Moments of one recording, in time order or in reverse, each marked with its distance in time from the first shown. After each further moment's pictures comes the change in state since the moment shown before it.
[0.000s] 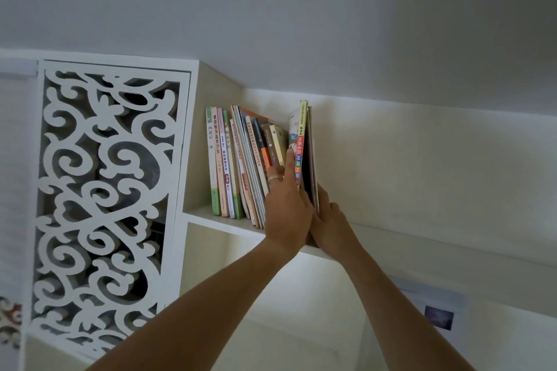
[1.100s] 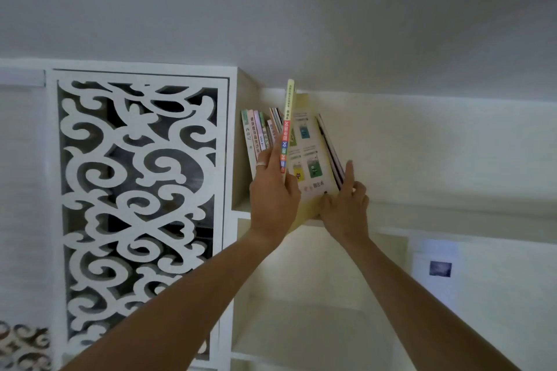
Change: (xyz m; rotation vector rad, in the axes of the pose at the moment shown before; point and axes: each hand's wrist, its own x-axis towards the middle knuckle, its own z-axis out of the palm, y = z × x) left_hand 0.009 -0.050 -0.151 -0.227 -0.002 0.194; right_hand -0.043 -0.104 0.043 -0.061 0.406 0.232
